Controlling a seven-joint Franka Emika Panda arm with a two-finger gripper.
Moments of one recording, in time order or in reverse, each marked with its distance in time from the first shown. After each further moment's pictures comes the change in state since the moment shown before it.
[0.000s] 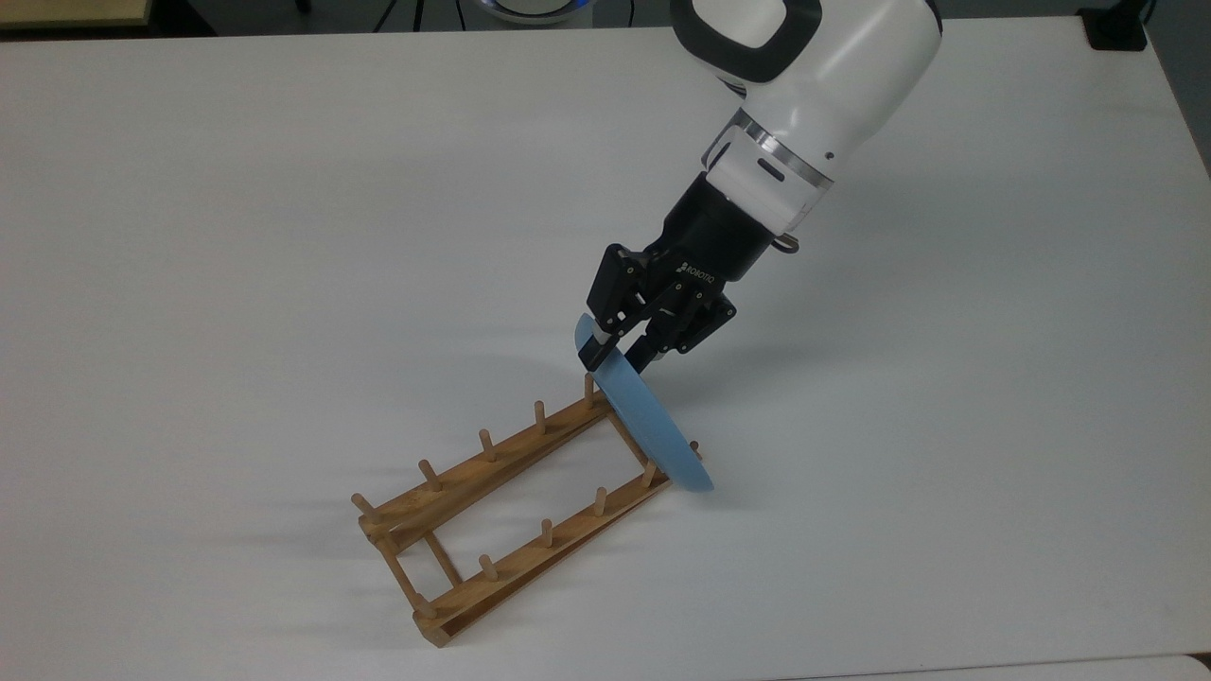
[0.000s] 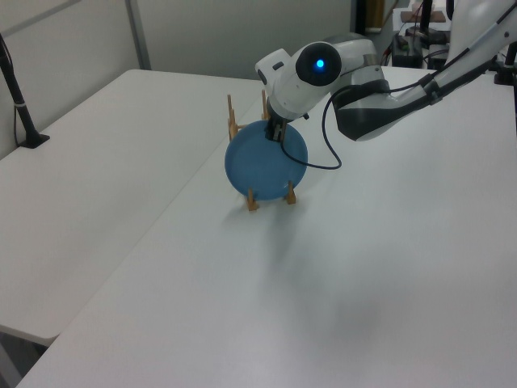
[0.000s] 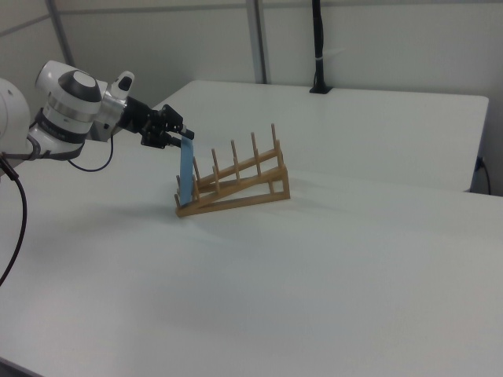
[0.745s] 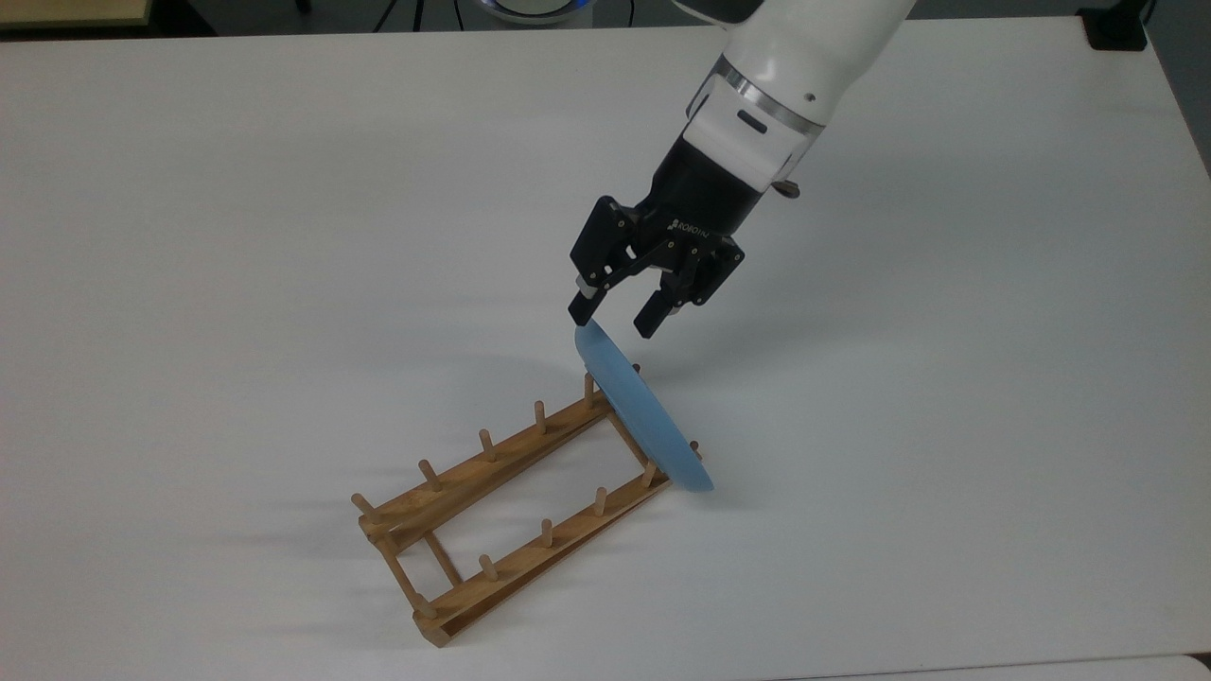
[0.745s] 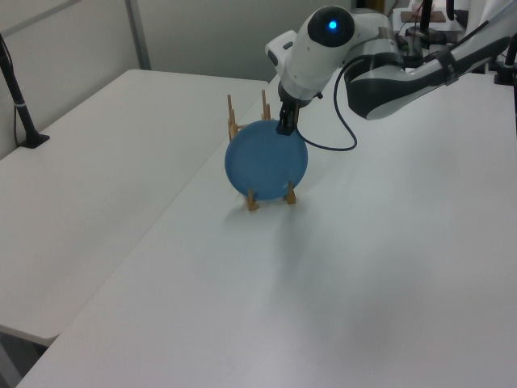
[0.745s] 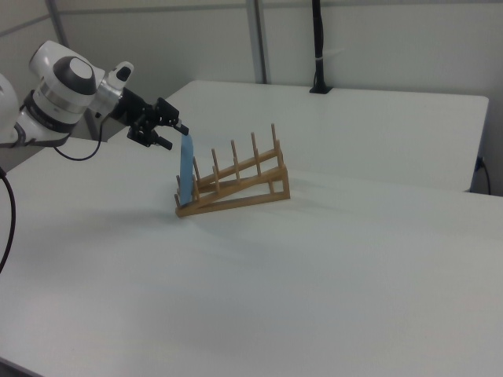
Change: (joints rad) arm -0.035 -0.095 0.030 -0.056 0.157 -0.017 -0.135
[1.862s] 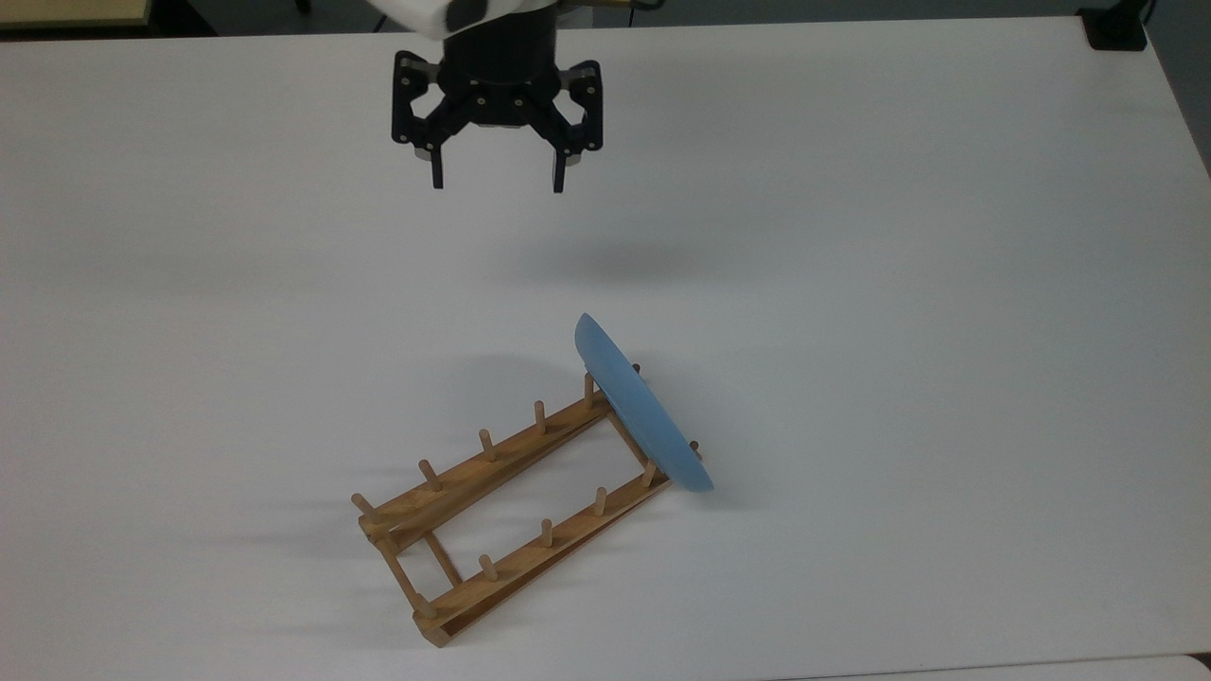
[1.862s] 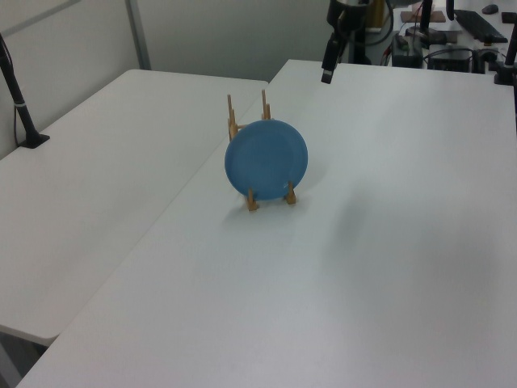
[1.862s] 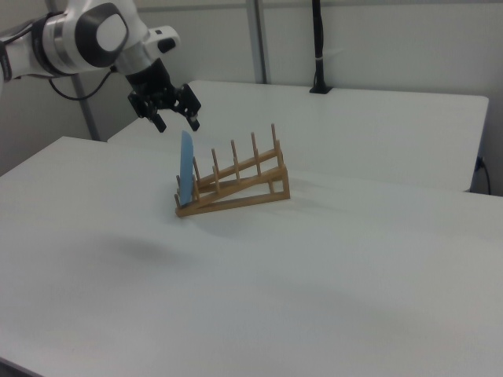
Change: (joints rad) arm -0.274 -0.251 0.036 -0.059 0.650 -0.145 -0.324
